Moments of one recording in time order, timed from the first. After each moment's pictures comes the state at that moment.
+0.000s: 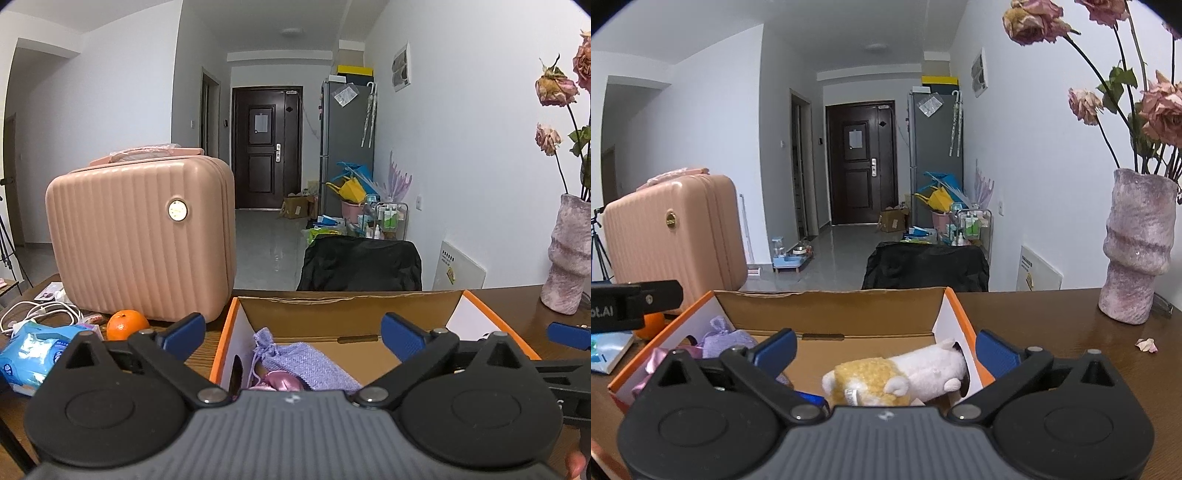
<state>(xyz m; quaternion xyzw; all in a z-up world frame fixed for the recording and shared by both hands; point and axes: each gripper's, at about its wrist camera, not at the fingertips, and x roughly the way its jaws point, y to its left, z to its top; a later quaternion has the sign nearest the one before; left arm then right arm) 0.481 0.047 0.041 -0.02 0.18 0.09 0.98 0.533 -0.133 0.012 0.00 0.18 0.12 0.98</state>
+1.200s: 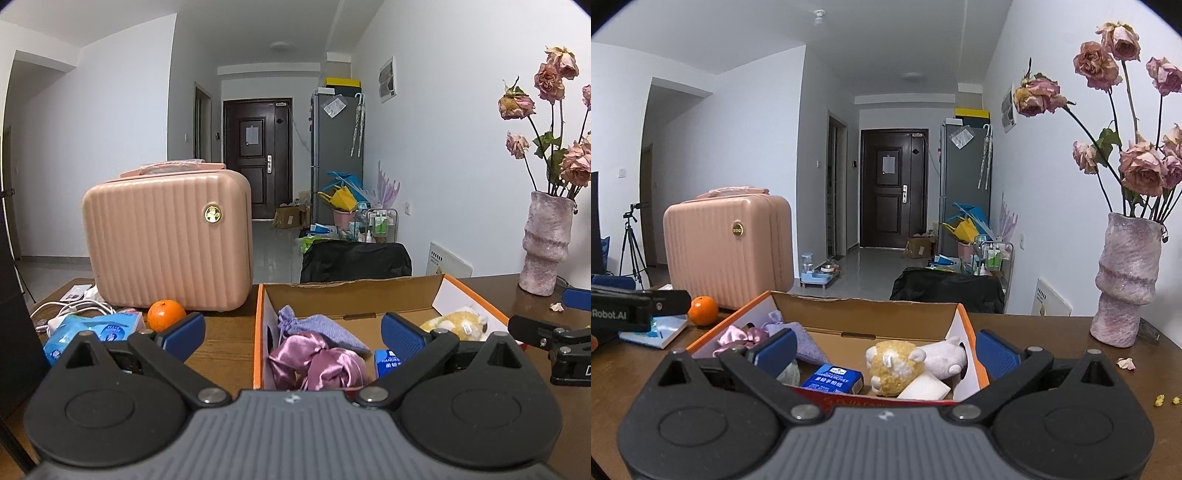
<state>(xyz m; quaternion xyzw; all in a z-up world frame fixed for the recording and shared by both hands) 0.389 0.060 0.051 0.00 0.16 0.07 0.98 0.433 -0.151 0.035 -0.02 0.13 0.17 0.98</state>
